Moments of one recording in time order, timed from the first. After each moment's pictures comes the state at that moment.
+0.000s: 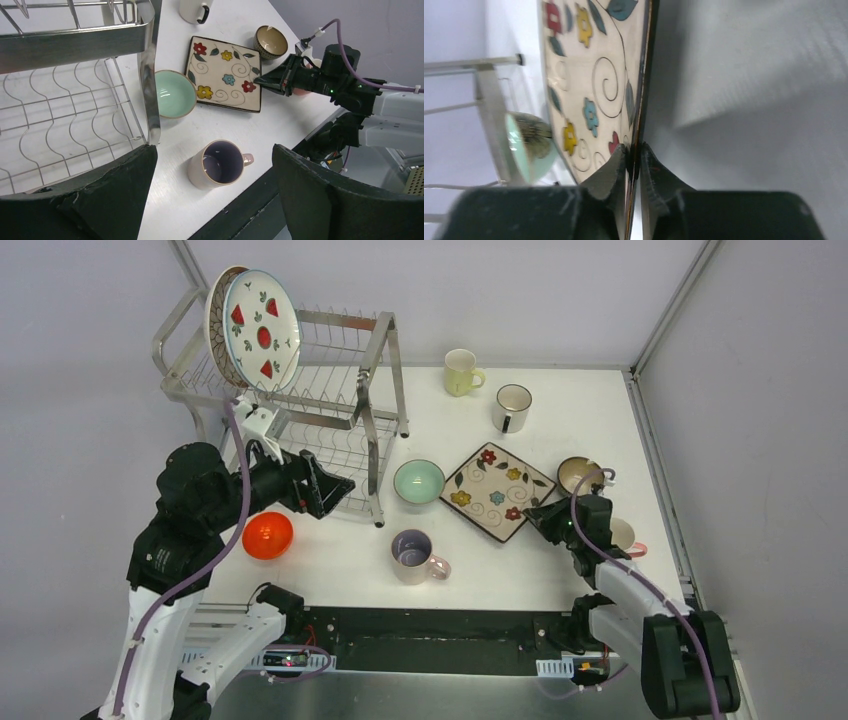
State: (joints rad) left arm -0.36 0.71 1.29 -0.78 0.37 -0.30; right arm 0.14 1.01 0.18 0.19 -0.19 1.02
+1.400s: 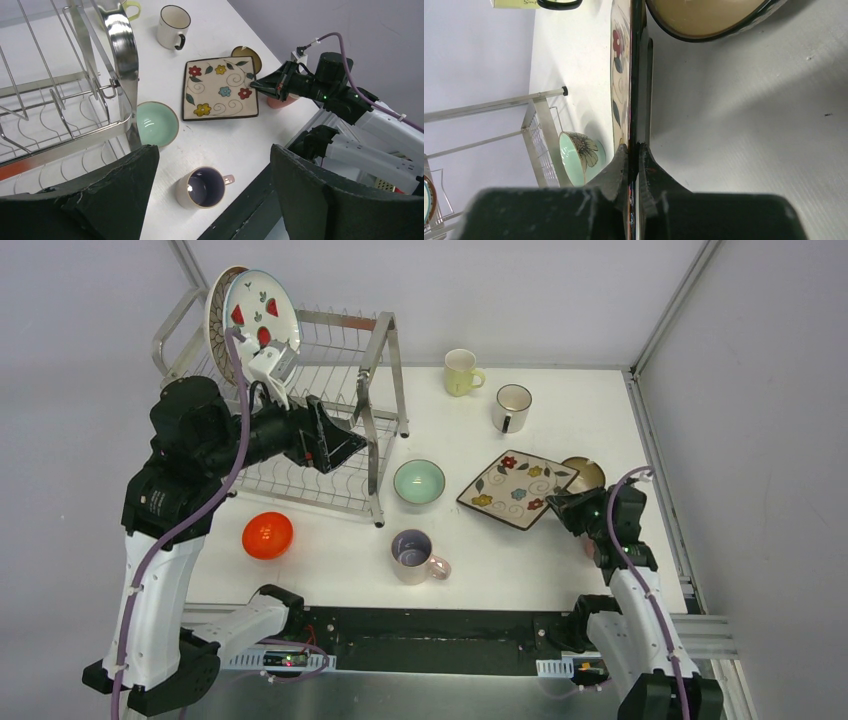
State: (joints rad) left arm -0.36 0.99 1.66 -0.82 0.47 -0.32; right arm -0.04 0.72 0.37 -0.22 -0.25 1.05
